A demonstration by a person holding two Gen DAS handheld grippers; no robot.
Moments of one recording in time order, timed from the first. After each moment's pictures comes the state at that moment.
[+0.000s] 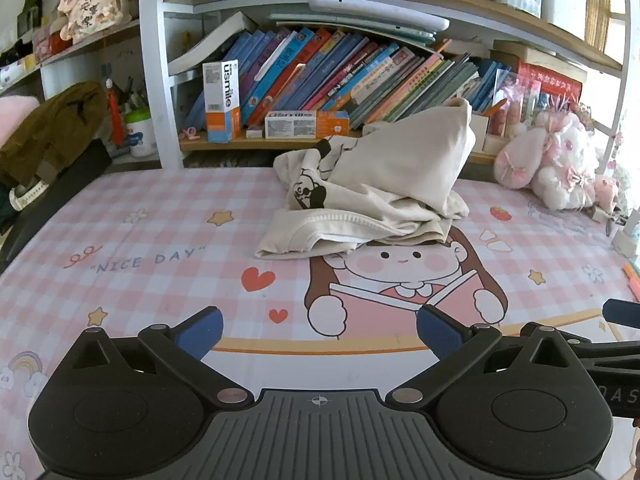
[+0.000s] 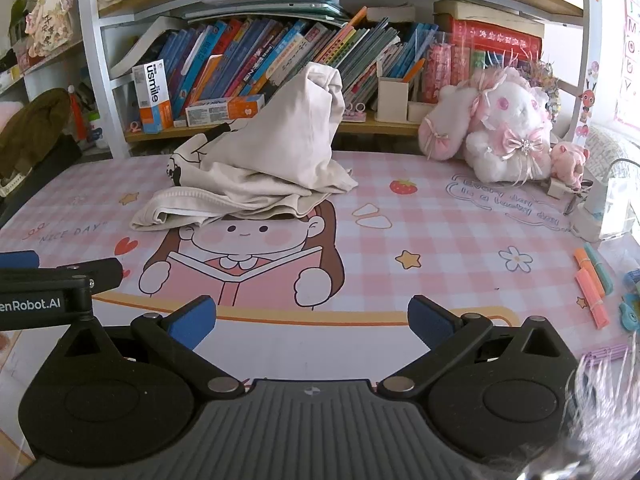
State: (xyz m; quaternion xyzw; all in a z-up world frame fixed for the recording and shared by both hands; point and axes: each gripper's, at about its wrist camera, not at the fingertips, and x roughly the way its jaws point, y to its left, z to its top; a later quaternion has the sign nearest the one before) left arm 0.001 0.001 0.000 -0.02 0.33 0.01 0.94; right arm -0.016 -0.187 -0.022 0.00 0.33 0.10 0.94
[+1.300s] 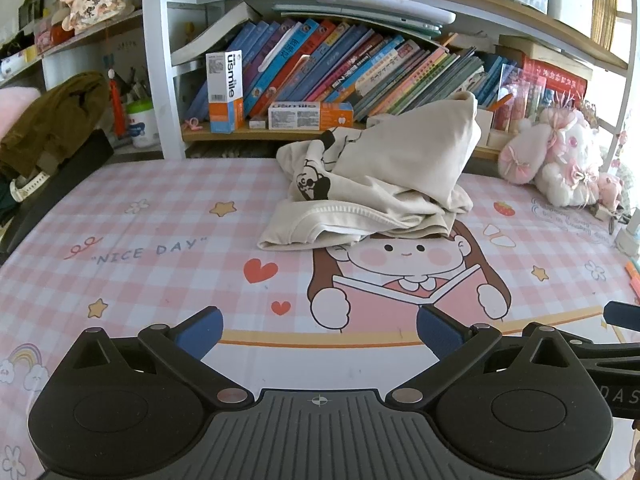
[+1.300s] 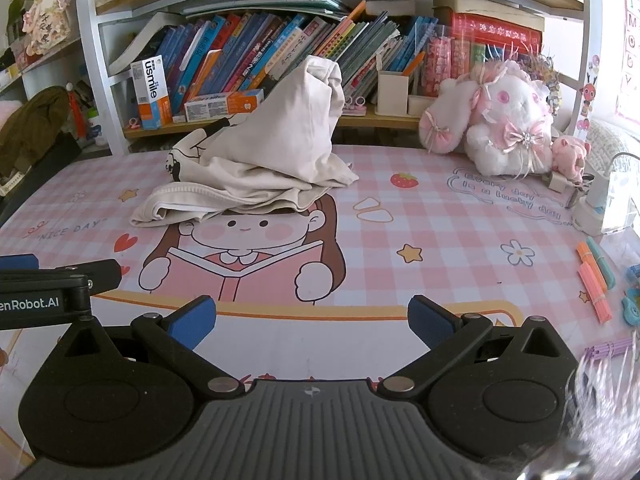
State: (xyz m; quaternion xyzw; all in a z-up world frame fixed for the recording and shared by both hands) left arm 0.004 0.004 -0.002 -0.02 0.34 0.01 0.94; right arm -0.015 -0.186 -0.024 0.00 0.34 0.10 0.93
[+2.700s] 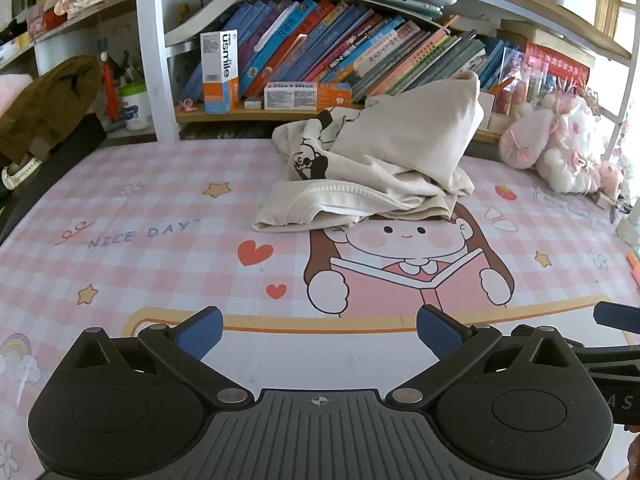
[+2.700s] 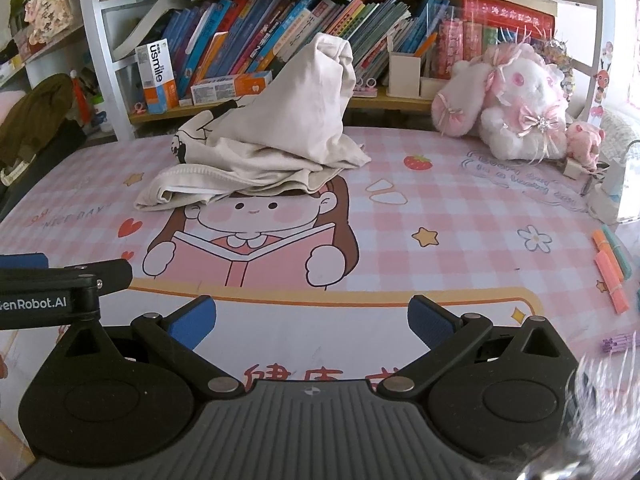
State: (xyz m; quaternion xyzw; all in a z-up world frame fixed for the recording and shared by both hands) left arm 0.012 0.005 -0.013 -0.03 0.36 0.02 0.93; right arm -0.007 -0.182 -0.036 0.00 0.37 0.12 0.92
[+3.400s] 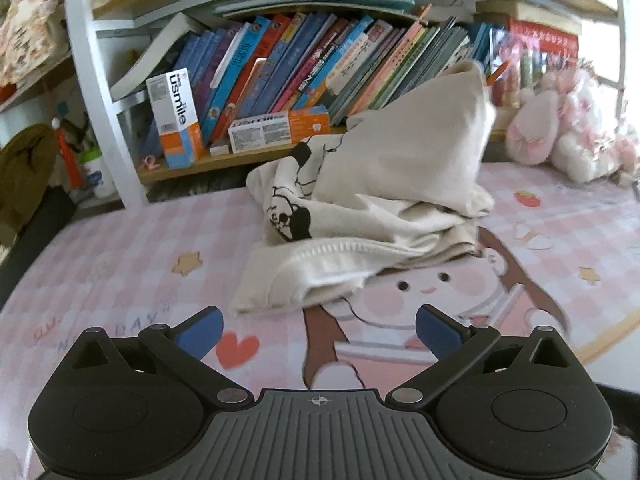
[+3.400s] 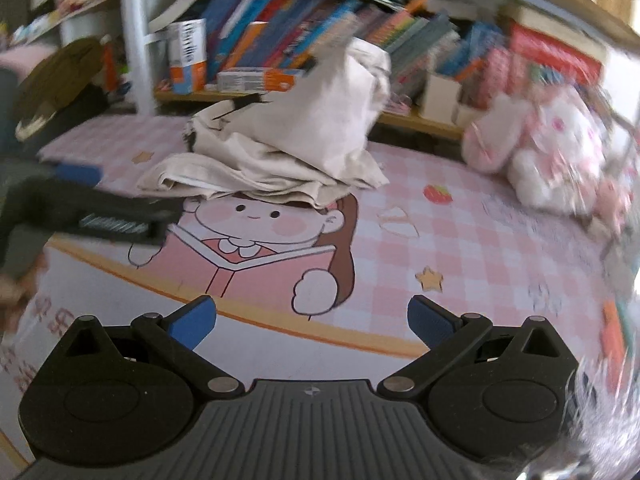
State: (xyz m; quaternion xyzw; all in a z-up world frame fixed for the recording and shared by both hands) left arm 0.099 -0.011 -0.032 0.07 0.31 0.02 0.95; right arm 0.023 -0.185 -0.038 -0.10 0.34 0.19 0.91
